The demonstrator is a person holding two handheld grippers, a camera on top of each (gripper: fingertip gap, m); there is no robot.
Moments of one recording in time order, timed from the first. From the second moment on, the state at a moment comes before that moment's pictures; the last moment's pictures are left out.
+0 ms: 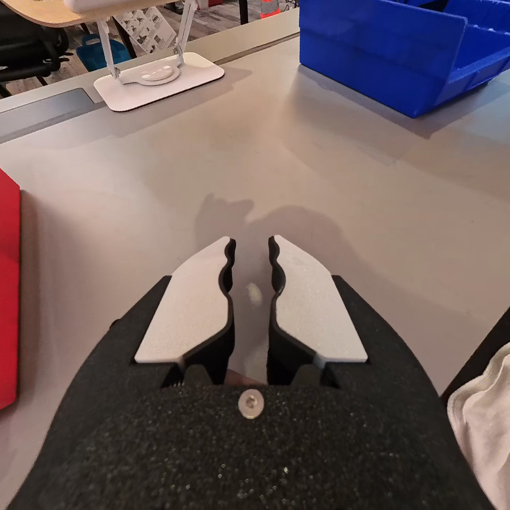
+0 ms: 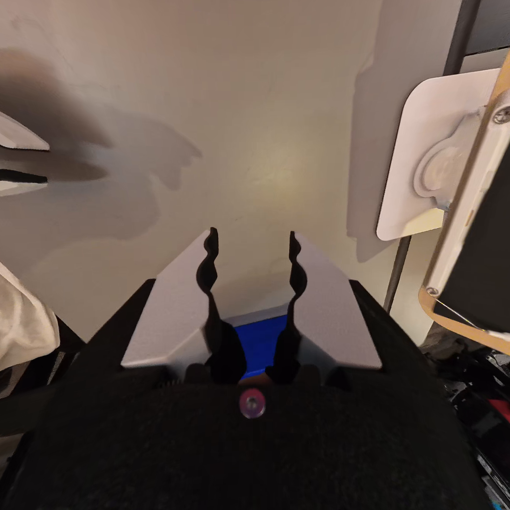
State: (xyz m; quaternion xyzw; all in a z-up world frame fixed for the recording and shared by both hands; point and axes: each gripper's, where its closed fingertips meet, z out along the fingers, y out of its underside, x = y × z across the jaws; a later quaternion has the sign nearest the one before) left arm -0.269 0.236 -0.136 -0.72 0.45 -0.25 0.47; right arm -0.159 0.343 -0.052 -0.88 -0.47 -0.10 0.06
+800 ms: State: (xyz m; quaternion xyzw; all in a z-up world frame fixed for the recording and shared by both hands) left arm -0.335 0.249 -0.106 -0.74 0.34 -0.21 0.54; right arm 0.031 0.155 -0.068 -0.76 0.05 -0.03 0.65
